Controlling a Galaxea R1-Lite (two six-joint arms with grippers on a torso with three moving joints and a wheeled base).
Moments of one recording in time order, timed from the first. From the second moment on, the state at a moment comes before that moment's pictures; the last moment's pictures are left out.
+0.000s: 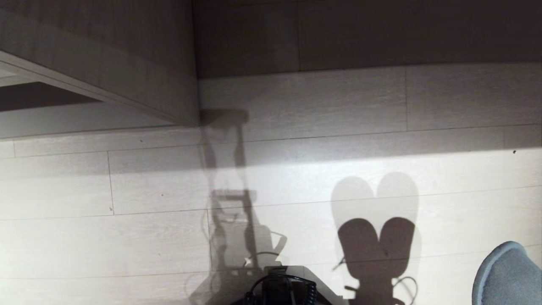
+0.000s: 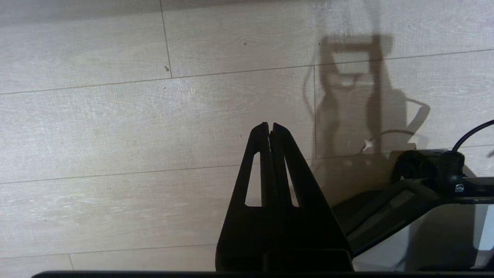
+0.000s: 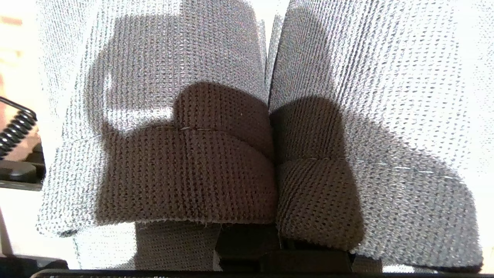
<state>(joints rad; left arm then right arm) 0.00 0.00 0.00 0.00 0.00 -0.01 0.00 0.00 0.00 0.00 0.01 -0.09</state>
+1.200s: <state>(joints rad) 0.00 0.00 0.00 0.00 0.00 -0.01 0.00 0.00 0.00 0.01 0.01 -0.08</state>
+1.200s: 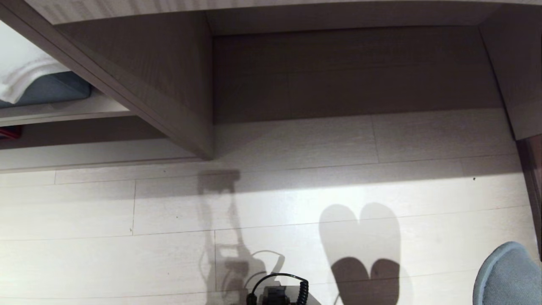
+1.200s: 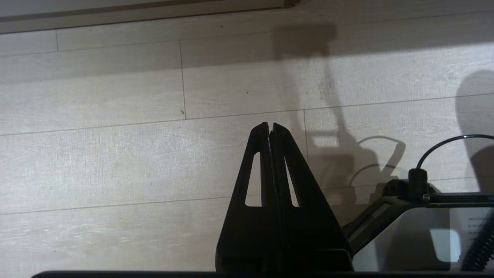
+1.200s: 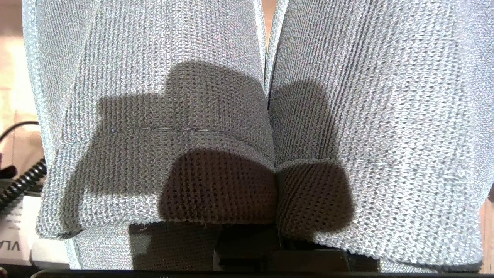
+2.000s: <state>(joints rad) 0.00 0.00 0.00 0.00 0.00 -0.01 0.00 0.00 0.00 0.00 0.01 -0.08</state>
